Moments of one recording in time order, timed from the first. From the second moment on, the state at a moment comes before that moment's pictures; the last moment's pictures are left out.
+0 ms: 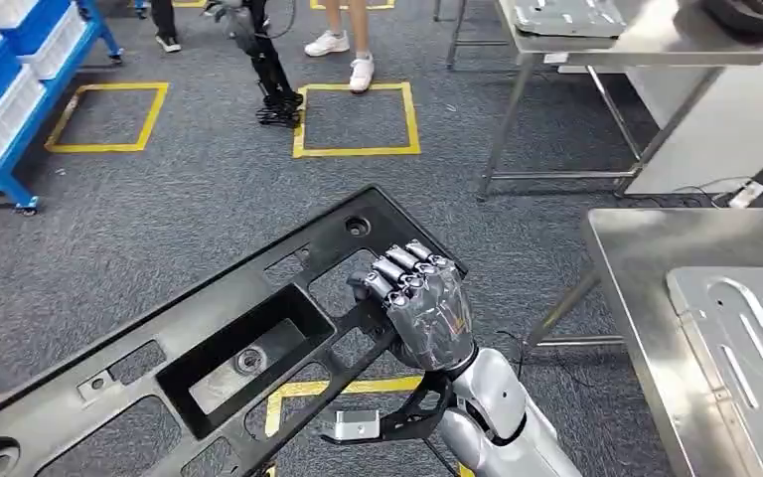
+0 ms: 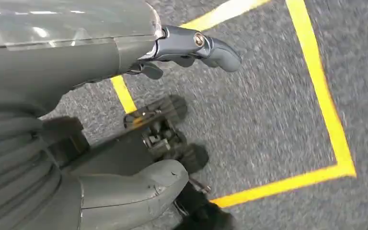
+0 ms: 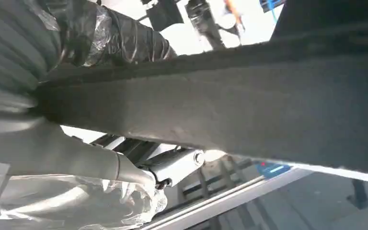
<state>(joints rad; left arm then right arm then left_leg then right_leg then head) -0.19 -0.21 0.51 -0.23 -0.76 -0.04 -0.35 -0.30 0.05 0.60 -1.66 1.10 -0.65 -0.22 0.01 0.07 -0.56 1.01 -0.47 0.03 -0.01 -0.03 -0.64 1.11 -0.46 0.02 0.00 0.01</state>
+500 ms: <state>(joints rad) -0.19 -0.21 0.51 -0.23 -0.76 -0.04 -0.35 -0.30 0.06 0.60 -1.66 1.10 -0.65 -0.22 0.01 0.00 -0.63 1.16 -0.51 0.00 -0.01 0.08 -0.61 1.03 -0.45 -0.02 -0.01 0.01</state>
